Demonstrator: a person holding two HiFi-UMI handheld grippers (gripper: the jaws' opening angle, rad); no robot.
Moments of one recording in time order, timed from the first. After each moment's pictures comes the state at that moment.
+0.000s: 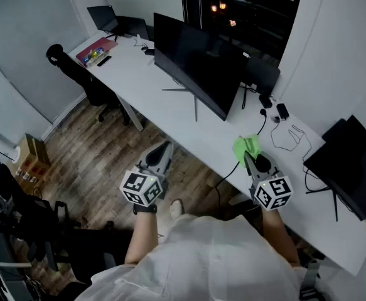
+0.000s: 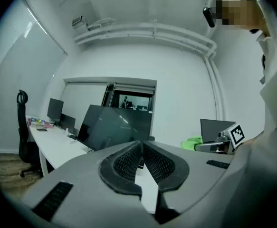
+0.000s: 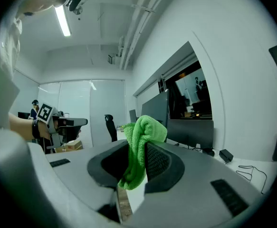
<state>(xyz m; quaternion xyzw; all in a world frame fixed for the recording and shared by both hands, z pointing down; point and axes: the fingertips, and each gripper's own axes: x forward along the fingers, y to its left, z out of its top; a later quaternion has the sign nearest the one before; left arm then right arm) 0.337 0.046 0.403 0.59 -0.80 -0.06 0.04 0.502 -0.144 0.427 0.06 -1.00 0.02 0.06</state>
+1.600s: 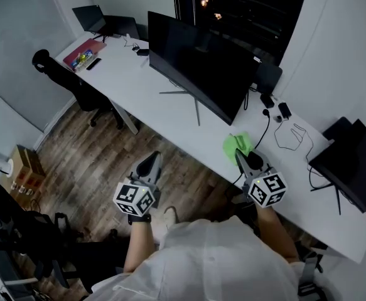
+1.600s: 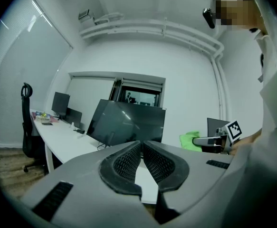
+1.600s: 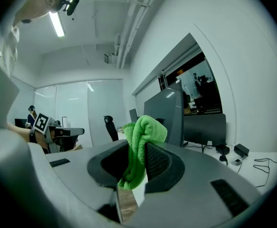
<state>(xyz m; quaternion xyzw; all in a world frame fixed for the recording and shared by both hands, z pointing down) 0.260 0.085 0.432 0.59 -0.80 -0.06 0.07 0.416 -0.116 0.431 0.06 -1.00 0.05 0.06</state>
